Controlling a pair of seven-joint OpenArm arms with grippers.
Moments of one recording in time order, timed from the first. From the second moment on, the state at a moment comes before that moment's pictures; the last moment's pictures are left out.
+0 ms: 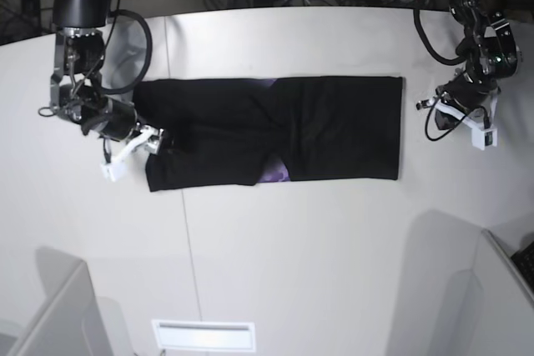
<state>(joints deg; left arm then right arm) 14.1 -15.8 -28.2 98.9 -32.4 -11.7 54.4 1.8 14.0 7.7 74.5 49.1 16.0 -59.0</state>
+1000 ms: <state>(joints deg) 5.3 -16.5 -16.2 86.3 -25.0 -11.7 54.2 1.2 13.6 5.7 75.9 46.4 14.7 -59.7</state>
